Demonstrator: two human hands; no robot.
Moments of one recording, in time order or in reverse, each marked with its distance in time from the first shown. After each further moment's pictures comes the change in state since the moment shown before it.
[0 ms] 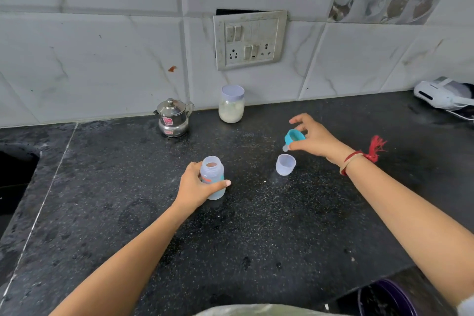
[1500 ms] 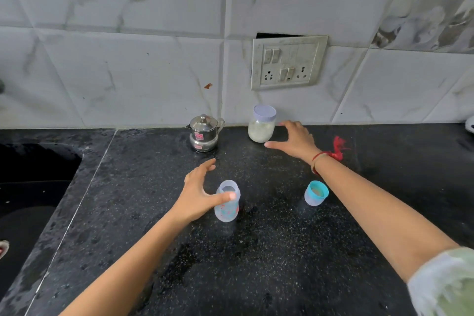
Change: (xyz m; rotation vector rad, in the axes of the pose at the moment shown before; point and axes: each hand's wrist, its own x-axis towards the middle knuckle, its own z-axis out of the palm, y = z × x) left_hand 0.007 0.004 -0.062 0.042 -0.068 0.036; right_hand 0.109 -0.051 0.064 -0.284 0.048 -0.082
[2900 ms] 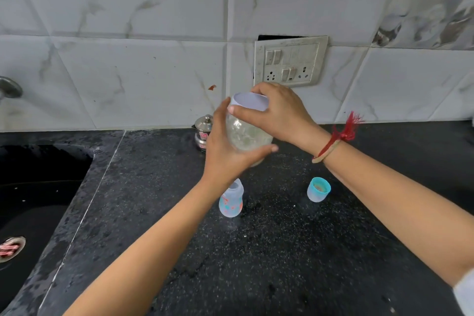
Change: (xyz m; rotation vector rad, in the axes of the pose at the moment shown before) left_hand 0.003 0.117 0.009 -0.083 0.370 0.319; right_hand -0.099 -0.129 -0.082 0.083 0.240 -0.407
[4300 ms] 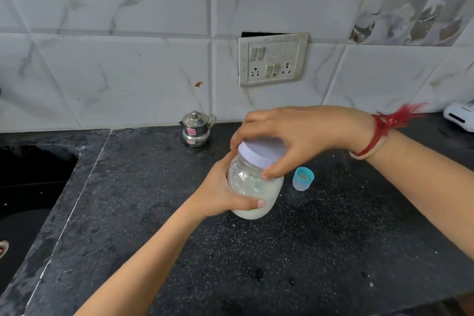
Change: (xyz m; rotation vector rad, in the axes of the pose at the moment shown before) left_hand -0.059 -0.010 -0.007 -0.300 -0.551 -0.104; right_hand -0.052 -0.014 -0.069 -0.299 -0.723 -0.488
